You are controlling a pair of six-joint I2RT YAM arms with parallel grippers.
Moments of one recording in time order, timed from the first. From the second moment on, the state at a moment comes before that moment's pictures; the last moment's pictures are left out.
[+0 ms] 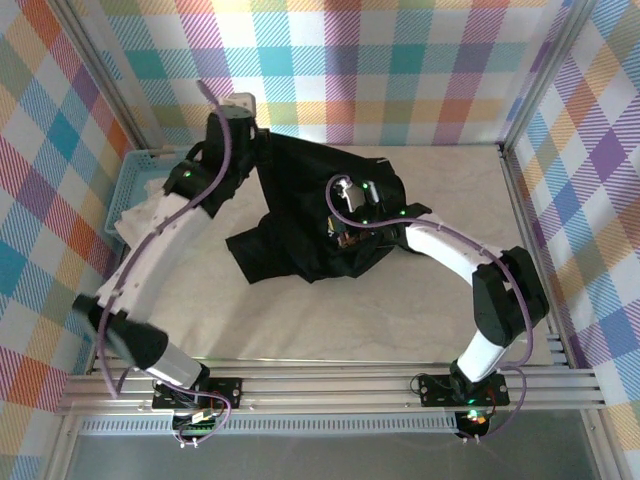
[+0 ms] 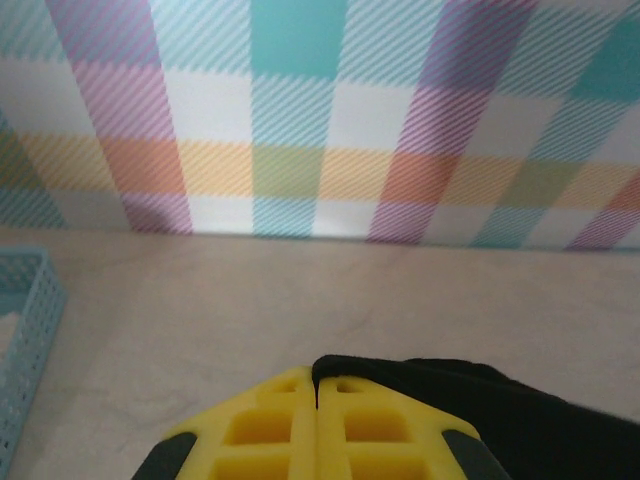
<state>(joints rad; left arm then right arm) -0.45 1.58 1.77 -0.65 -0.34 -0.29 0.55 1.67 1.21 -0.23 -0.42 0.11</state>
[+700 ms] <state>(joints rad) -0.19 1.85 1.46 -0.58 -0.28 -0.46 0.45 1.43 1.22 -0.18 -0.57 0.14</state>
